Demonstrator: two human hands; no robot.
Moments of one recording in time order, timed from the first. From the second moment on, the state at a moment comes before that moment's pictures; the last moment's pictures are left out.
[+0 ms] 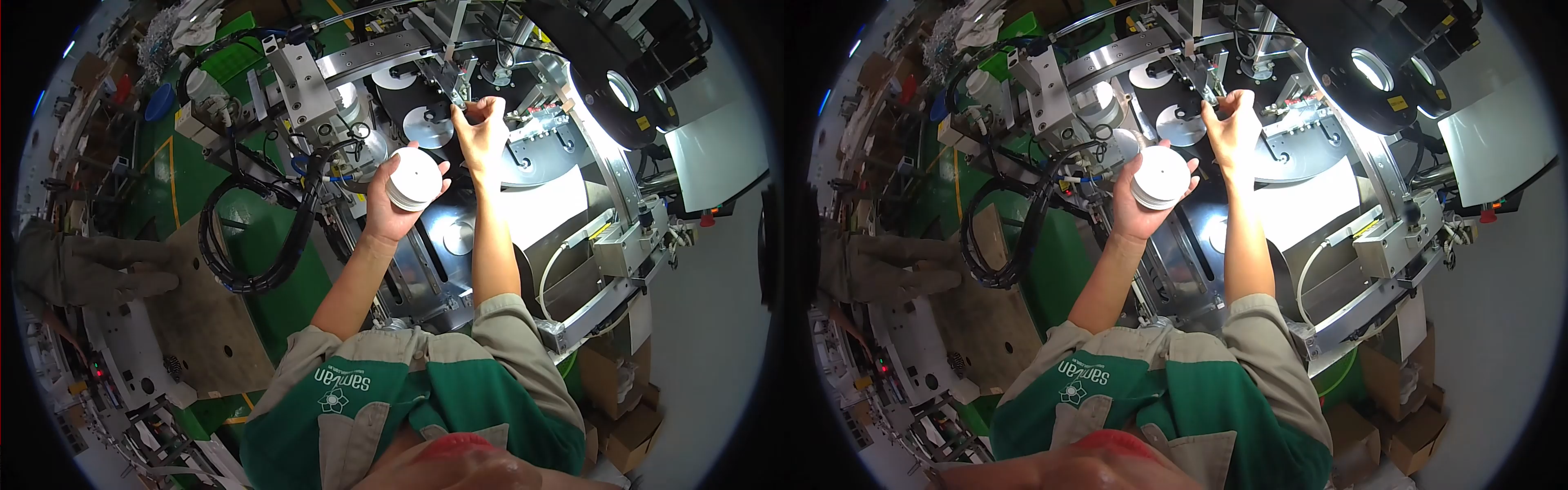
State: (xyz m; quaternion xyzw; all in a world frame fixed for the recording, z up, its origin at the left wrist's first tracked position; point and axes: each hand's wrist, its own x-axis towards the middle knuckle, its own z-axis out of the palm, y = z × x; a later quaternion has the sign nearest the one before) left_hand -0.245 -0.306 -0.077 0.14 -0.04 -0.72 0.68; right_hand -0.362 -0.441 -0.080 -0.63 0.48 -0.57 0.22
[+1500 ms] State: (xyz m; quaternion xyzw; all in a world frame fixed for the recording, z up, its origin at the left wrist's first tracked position) left_hand -0.248 -0.315 -0.101 0.48 -0.58 -0.47 0.47; right_hand -0.363 -0.440 -0.076 -0.64 0.51 -0.53 0.22
